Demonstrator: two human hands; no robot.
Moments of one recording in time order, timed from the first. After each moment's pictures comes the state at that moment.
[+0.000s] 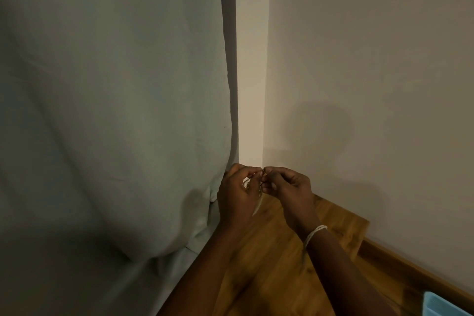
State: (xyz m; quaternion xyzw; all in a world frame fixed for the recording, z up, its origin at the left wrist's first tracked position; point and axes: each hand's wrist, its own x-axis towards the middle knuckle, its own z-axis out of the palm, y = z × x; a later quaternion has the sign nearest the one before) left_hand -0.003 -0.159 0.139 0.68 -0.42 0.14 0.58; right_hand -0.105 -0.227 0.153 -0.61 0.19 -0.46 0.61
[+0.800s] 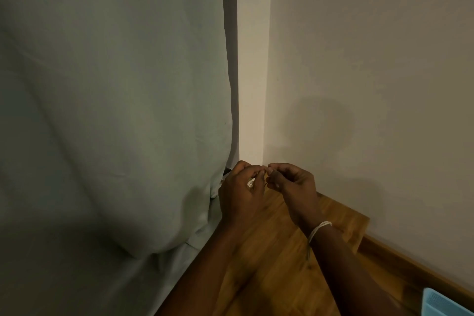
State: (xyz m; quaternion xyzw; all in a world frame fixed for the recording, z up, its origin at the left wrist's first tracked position) left_hand -0.011 -0.154 0.142 0.69 -0.43 0.18 0.55; right_hand -0.105 -0.240 0.144 -0.62 0.18 -0.47 0.60
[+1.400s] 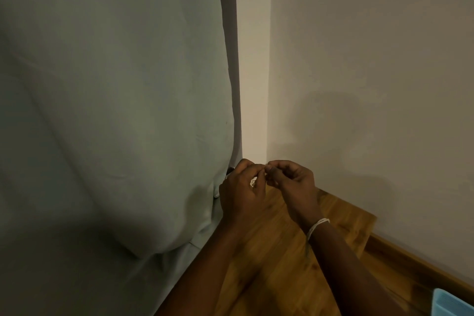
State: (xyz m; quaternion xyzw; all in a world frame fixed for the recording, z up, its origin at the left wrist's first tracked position) left_hand -0.009 -0.159 0.141 0.70 -0.44 0.22 0.51; right_hand -0.097 -0.246 0.140 -0.63 0.18 -0.48 0.59
